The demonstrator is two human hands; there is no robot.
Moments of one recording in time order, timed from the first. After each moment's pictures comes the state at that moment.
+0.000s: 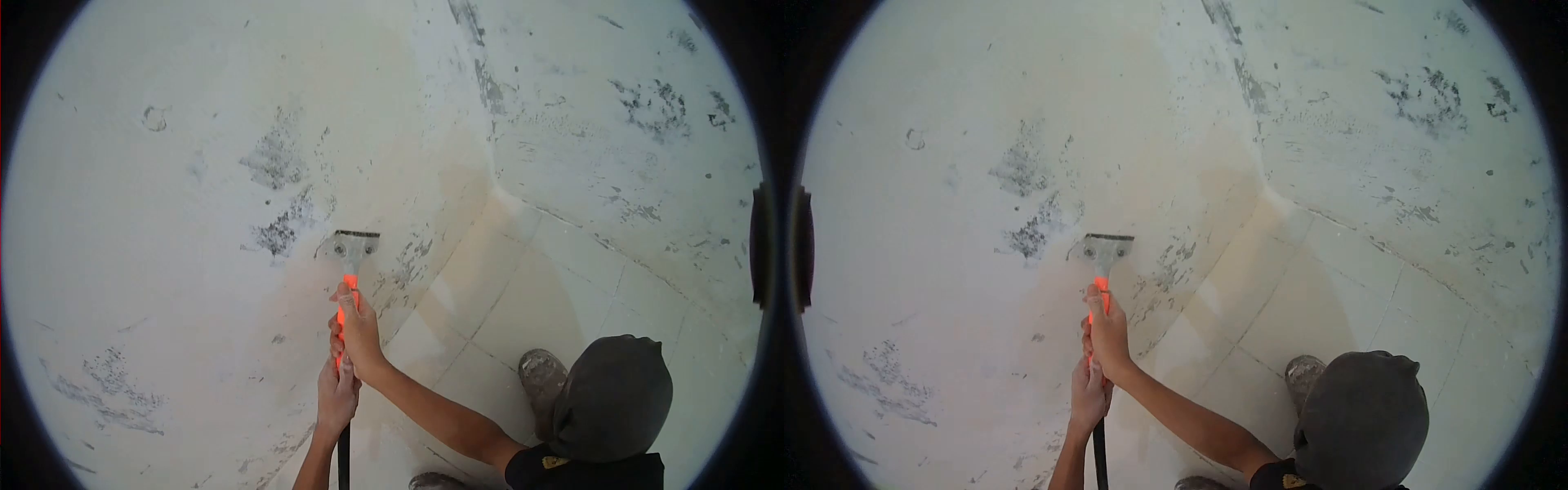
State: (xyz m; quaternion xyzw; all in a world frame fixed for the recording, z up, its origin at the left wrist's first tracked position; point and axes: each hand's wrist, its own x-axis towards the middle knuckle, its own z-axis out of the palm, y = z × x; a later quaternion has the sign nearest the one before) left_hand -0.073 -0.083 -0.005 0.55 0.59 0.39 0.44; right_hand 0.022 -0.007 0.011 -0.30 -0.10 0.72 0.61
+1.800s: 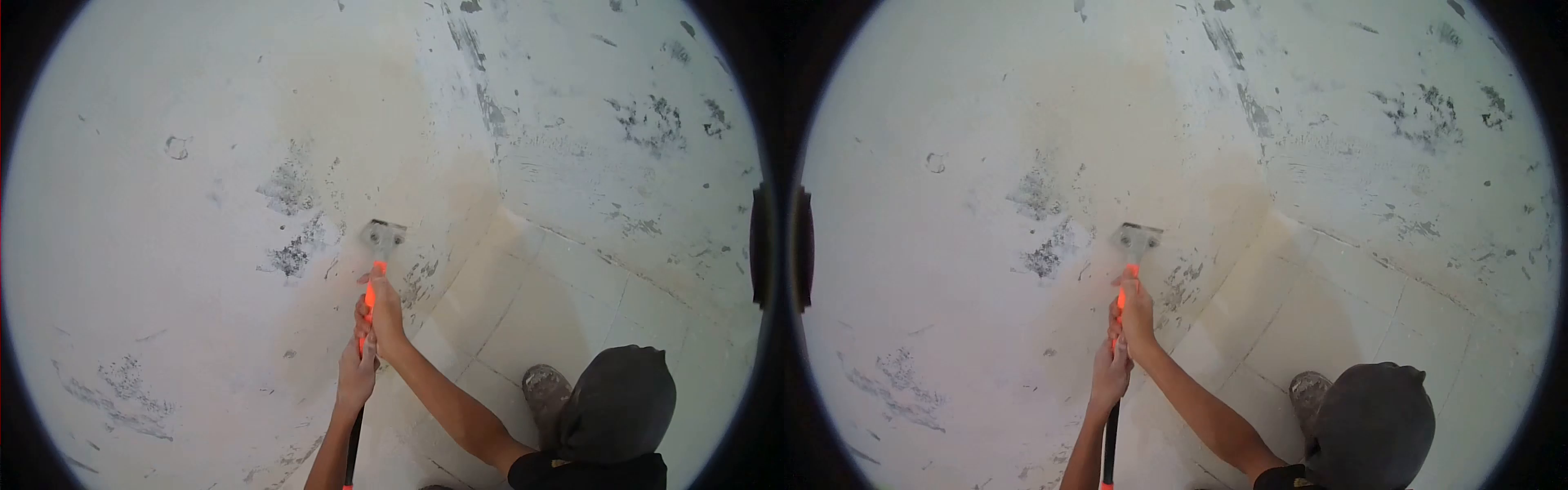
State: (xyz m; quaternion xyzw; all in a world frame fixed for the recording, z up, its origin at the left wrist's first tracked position) left_hand -0.055 -0.034 -0.012 0.61 0.63 0.30 0.37; right_hand 0.048 0.026 -0.009 -0.26 -0.11 0.71 0.64
